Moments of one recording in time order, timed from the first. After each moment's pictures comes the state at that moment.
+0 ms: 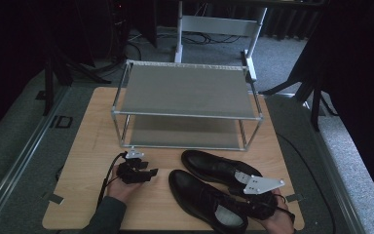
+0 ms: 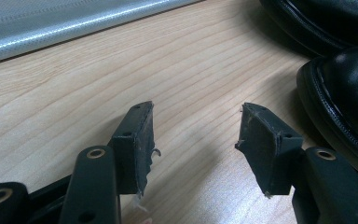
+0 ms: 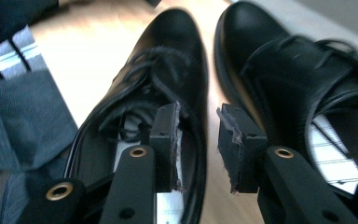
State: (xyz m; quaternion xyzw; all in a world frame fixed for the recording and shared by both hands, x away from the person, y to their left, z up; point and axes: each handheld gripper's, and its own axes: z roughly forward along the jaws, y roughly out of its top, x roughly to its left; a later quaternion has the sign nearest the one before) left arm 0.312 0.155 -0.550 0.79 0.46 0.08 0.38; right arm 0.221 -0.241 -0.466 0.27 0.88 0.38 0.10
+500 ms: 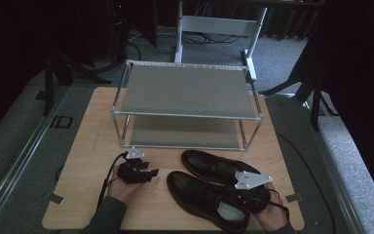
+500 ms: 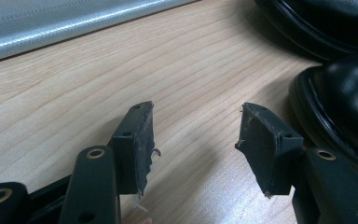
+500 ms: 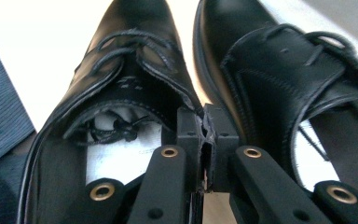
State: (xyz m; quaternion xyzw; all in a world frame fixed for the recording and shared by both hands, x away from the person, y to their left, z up) left arm 0.311 0.153 -0.549 0.80 0.46 0.08 0.39; right arm 0.237 -0.229 -0.475 0.27 0.89 0.33 0.14
